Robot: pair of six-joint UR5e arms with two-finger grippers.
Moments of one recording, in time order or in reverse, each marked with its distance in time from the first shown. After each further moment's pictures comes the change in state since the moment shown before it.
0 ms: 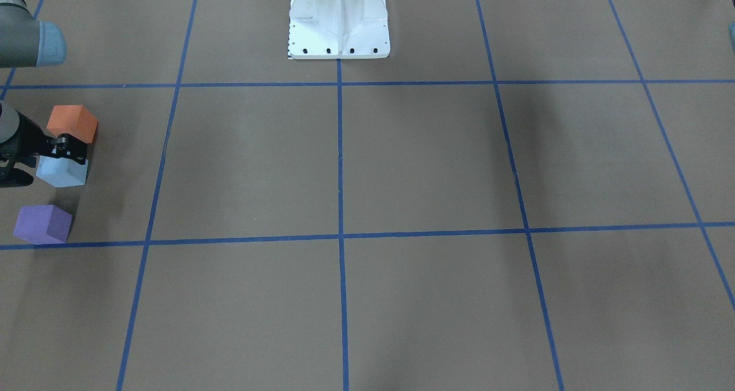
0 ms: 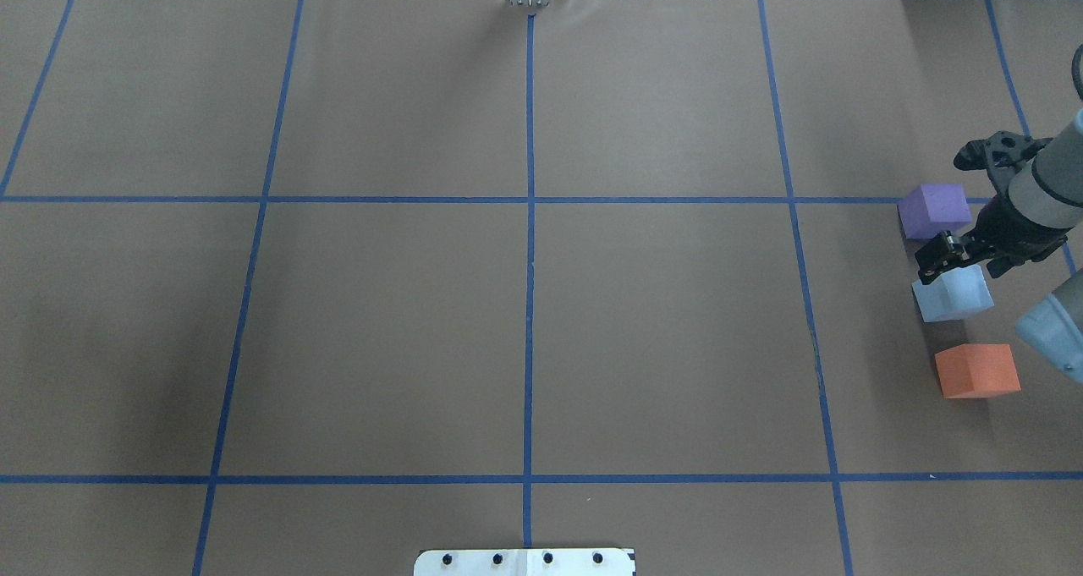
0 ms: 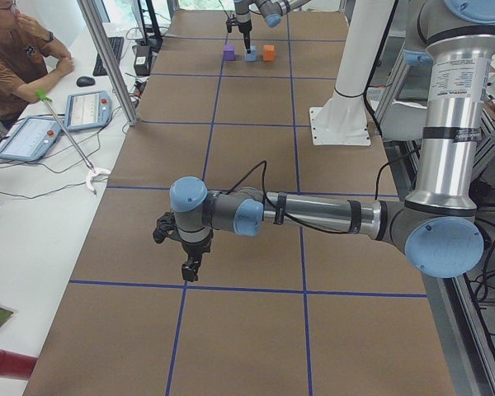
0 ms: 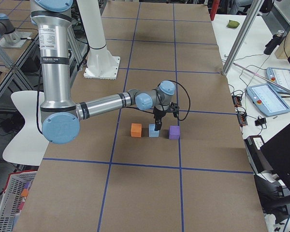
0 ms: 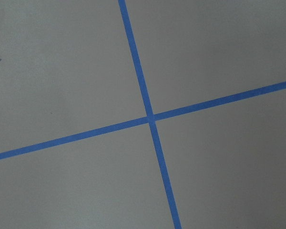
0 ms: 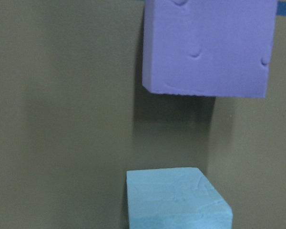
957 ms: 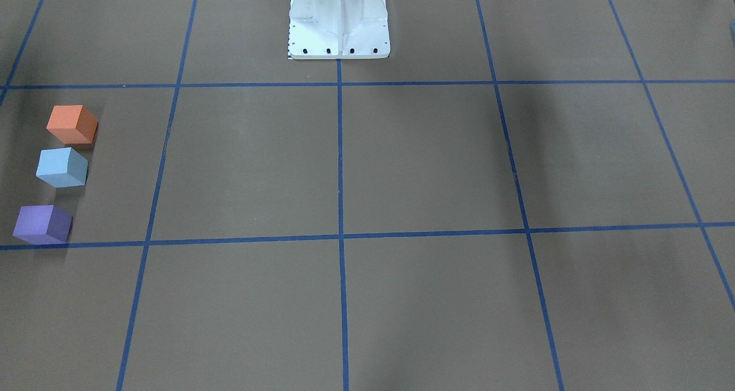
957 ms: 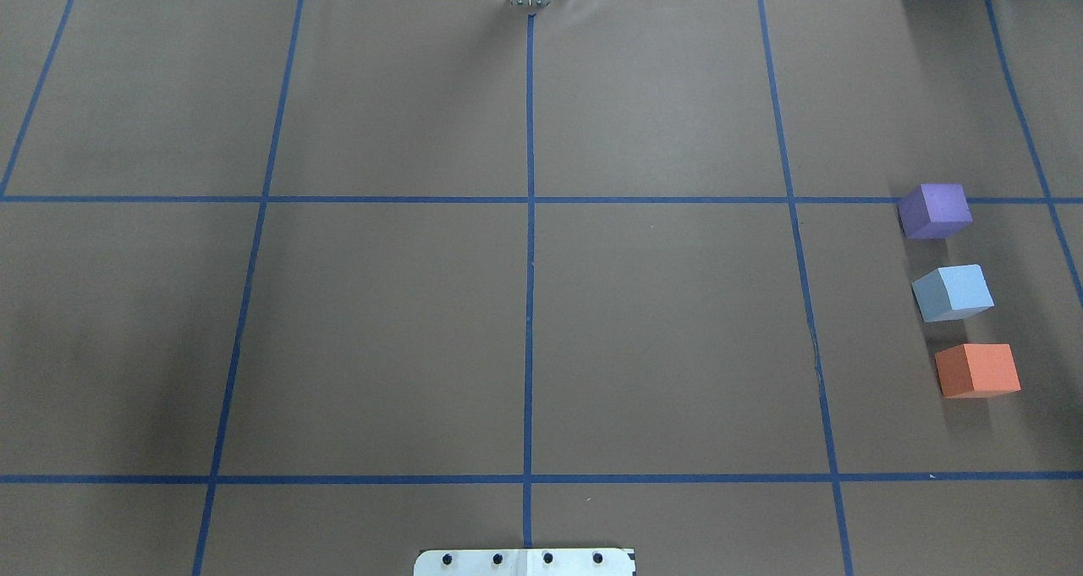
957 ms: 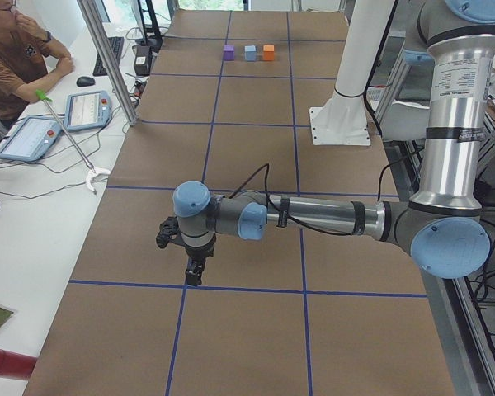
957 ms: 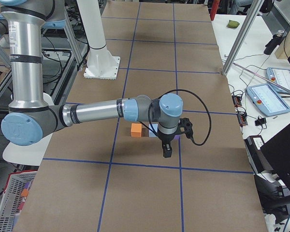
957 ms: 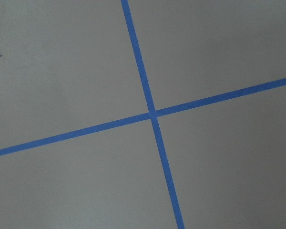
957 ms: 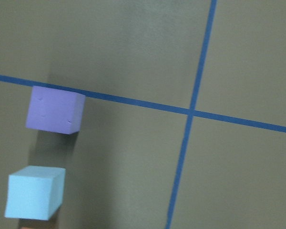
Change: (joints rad) left arm -0.016 0.032 -0.005 -0.001 -0.002 0.004; right arm 0.557 -0.061 -0.024 -0.249 0.107 -0.741
